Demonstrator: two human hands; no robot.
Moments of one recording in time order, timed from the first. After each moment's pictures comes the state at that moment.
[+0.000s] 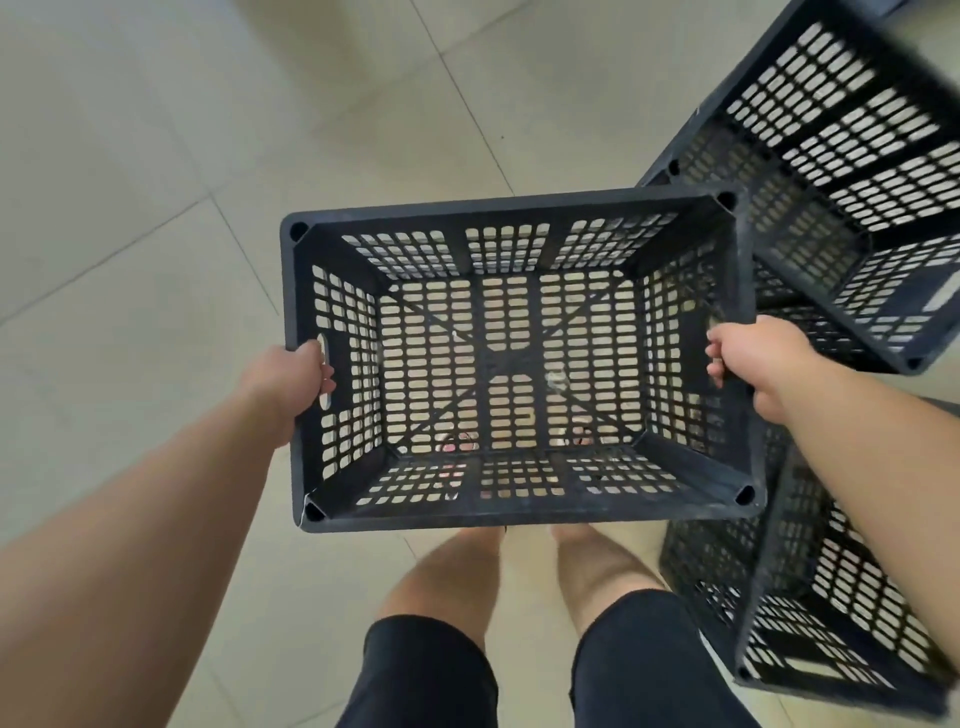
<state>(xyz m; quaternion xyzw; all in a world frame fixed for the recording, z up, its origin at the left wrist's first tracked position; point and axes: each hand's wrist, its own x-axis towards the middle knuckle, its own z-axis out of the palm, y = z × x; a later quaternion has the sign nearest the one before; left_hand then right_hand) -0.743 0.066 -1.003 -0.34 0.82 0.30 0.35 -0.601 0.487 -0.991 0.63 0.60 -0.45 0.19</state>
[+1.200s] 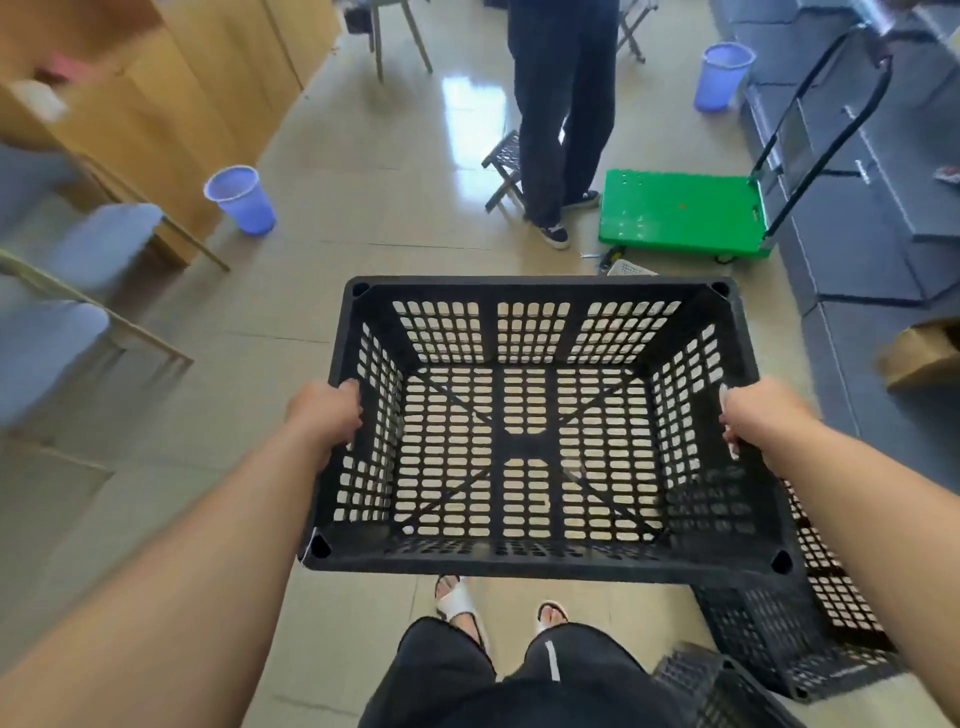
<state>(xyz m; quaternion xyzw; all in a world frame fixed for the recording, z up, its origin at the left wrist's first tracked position) -0.577 -0.021 -0.491 -0.47 0.78 0.40 0.06 -0.686 0.421 -0.503 0.28 0.89 -0.30 0.19</state>
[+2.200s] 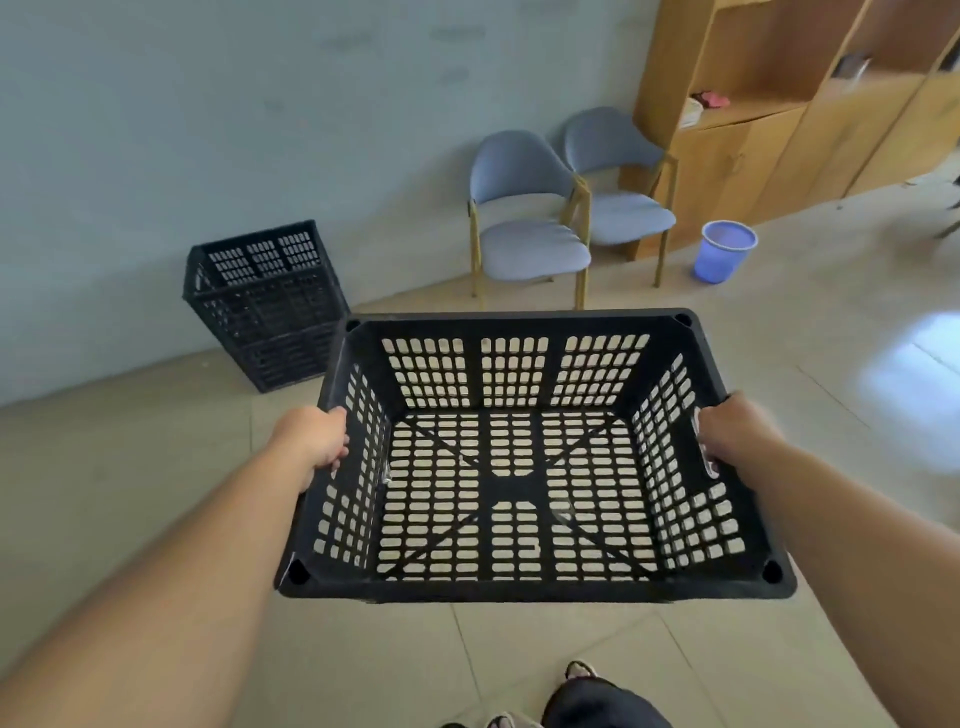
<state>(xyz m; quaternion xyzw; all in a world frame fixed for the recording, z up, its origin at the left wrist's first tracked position) 0.007 -0.318 -0.430 -0.77 0.47 0.39 -0.18 -0.446 -0.194 -0.436 -0.29 0.90 -0.19 0.26</state>
